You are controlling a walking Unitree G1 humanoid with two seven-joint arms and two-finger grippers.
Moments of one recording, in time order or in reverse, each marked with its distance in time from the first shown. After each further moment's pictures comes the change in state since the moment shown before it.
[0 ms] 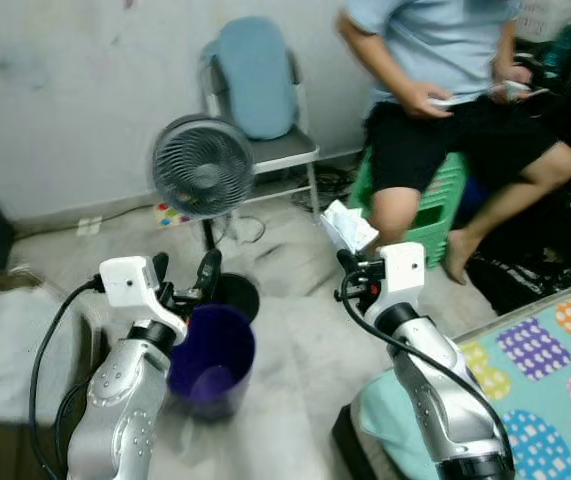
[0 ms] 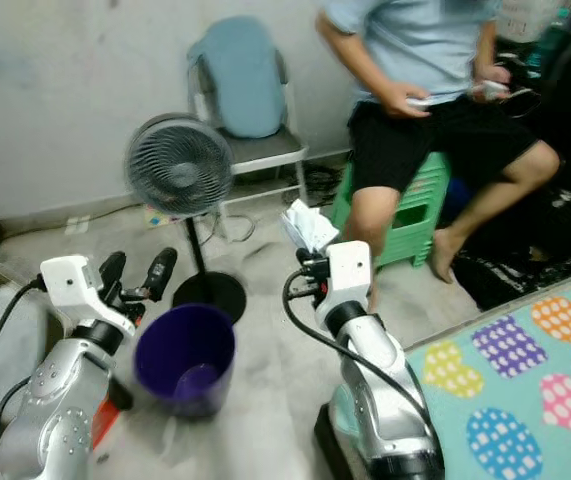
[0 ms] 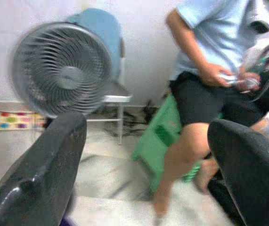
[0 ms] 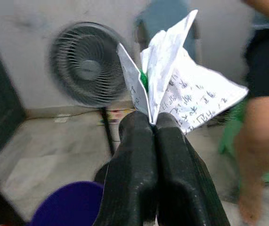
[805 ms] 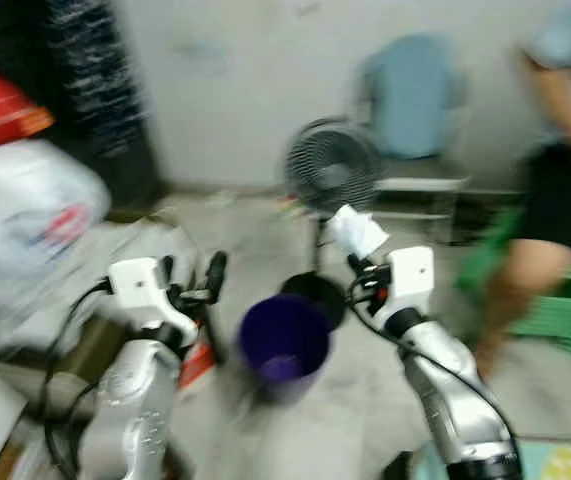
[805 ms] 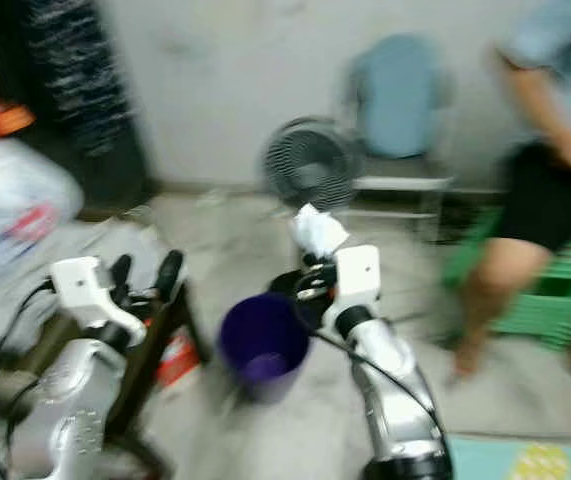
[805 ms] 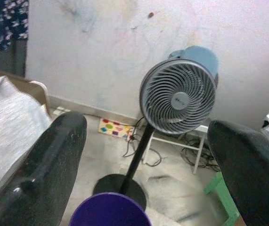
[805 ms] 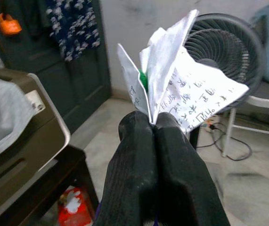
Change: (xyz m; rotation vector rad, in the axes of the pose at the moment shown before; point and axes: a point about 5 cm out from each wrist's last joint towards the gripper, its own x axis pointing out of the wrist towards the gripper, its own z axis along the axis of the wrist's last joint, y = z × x) left arm -0.004 0.008 -0.001 0.030 0.011 0.044; right arm 0.004 0.008 0.001 -0.003 -0.010 0.027
